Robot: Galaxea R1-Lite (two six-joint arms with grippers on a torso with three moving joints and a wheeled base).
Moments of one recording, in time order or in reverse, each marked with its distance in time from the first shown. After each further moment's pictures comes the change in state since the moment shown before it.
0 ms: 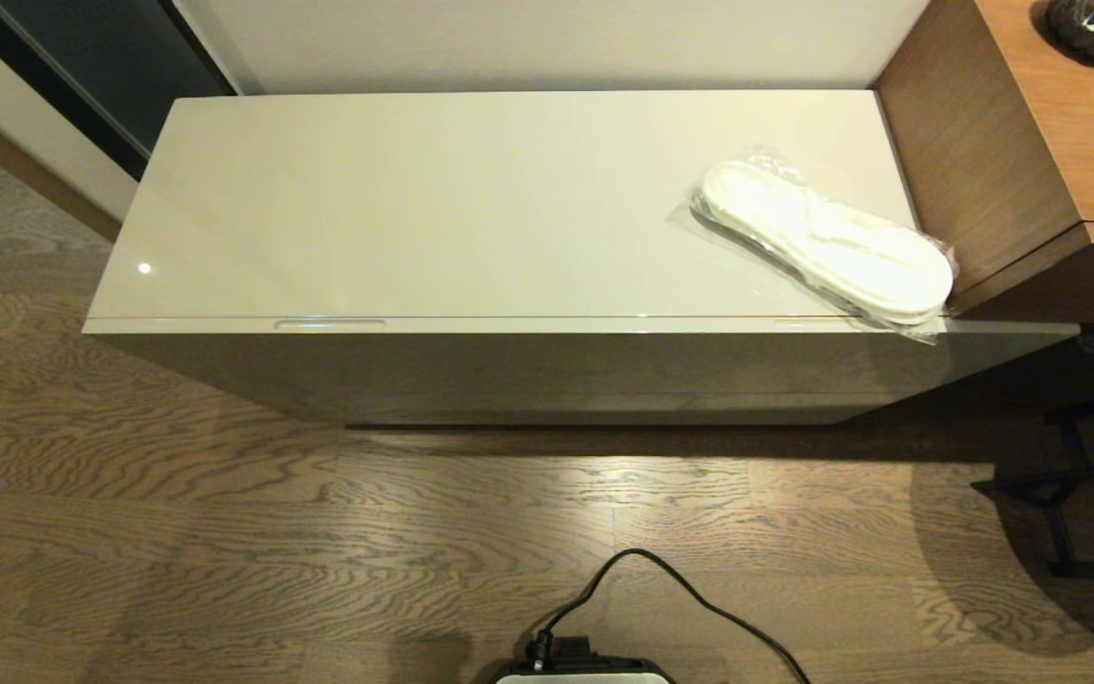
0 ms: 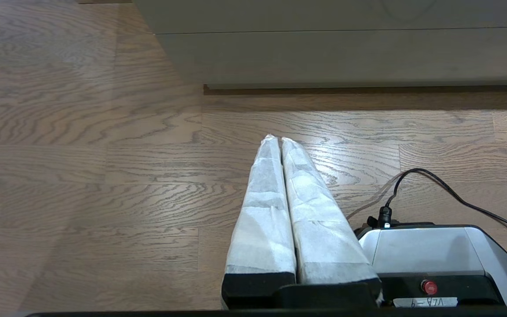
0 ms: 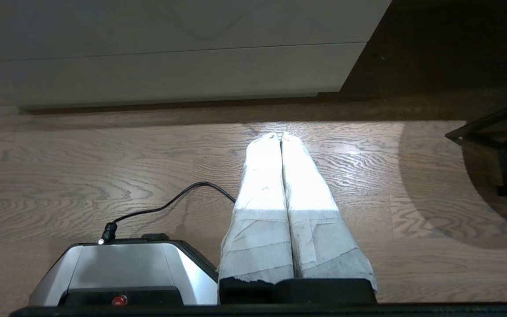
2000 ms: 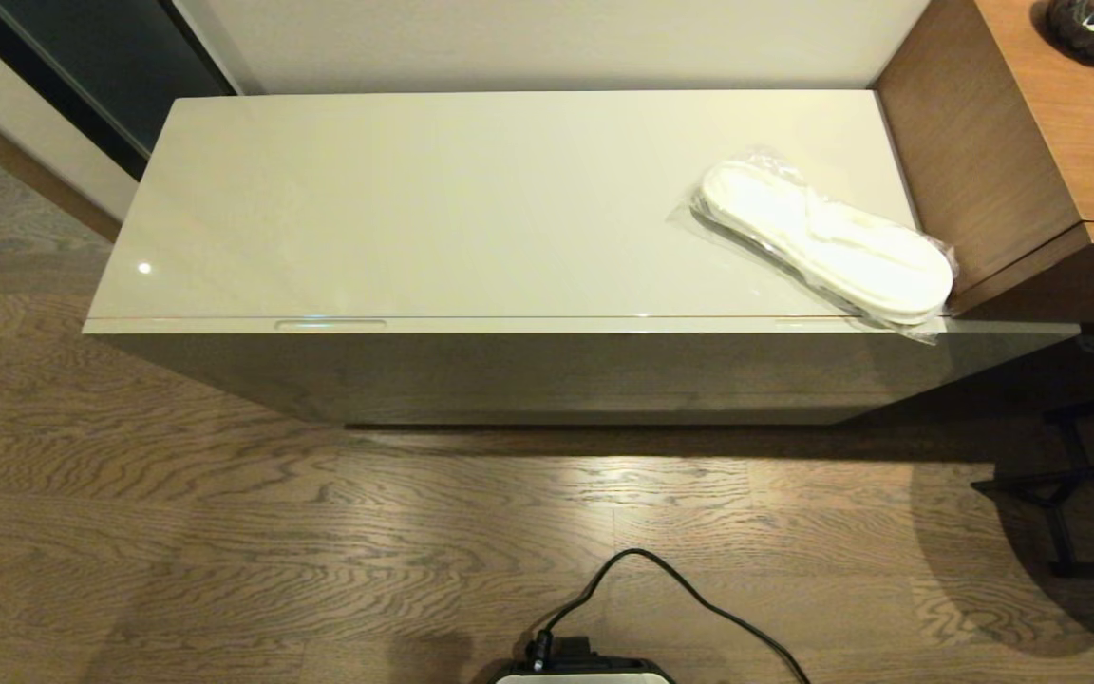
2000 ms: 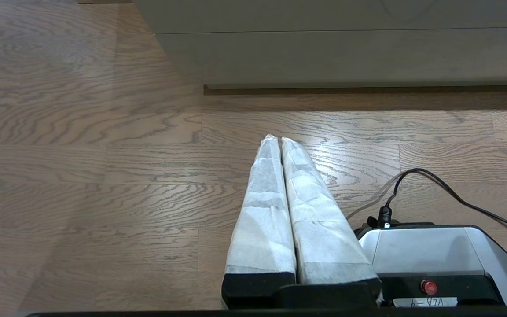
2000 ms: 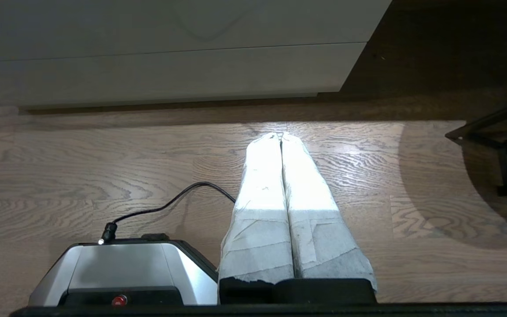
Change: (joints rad) left arm 0.000 0.000 0.000 0.000 0.000 0.000; right arm 0.000 0.000 0.000 0.000 0.000 0.000
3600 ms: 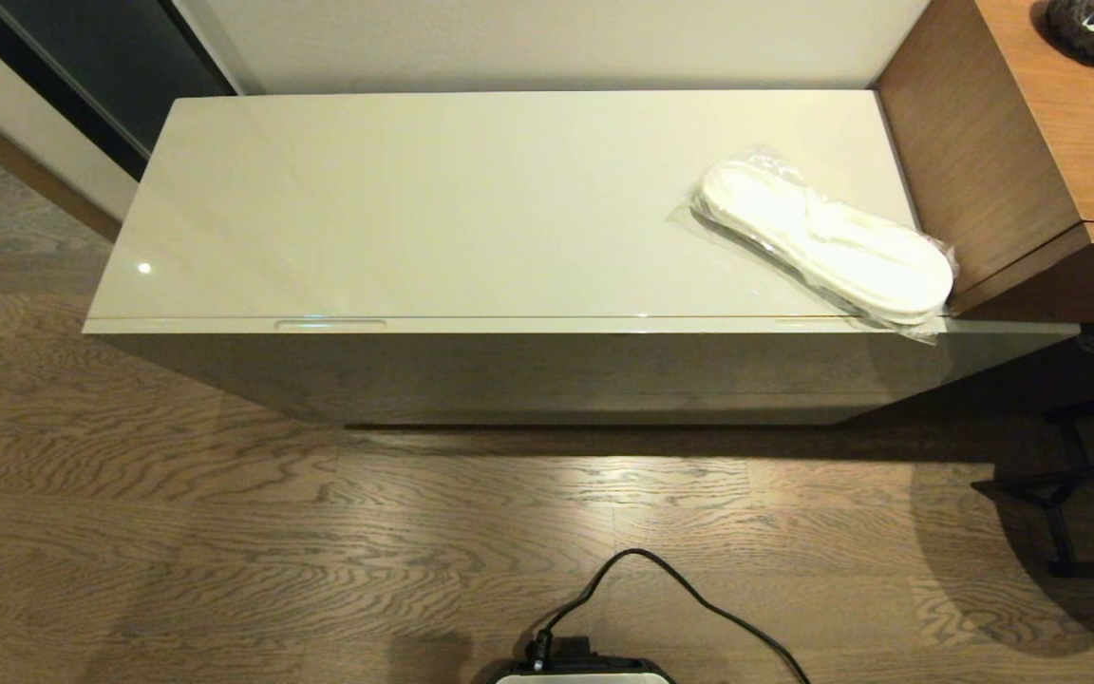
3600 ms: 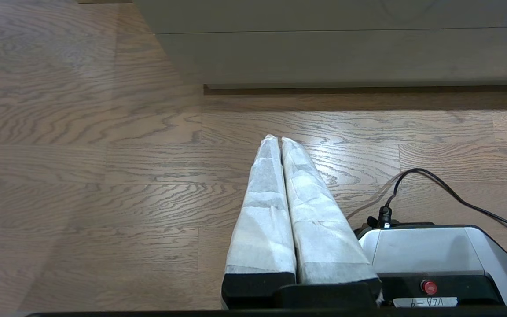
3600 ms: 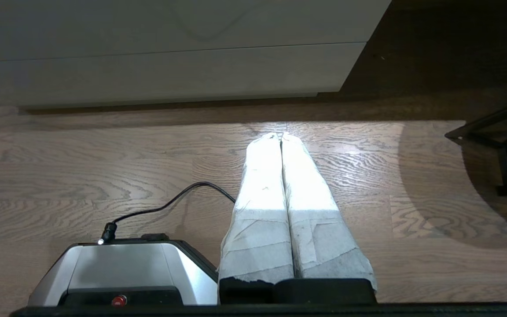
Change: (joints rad) left arm 0.000 0.000 0.000 0.000 0.000 0.000; right arm 0.000 0.000 0.000 0.000 -0.001 0.000
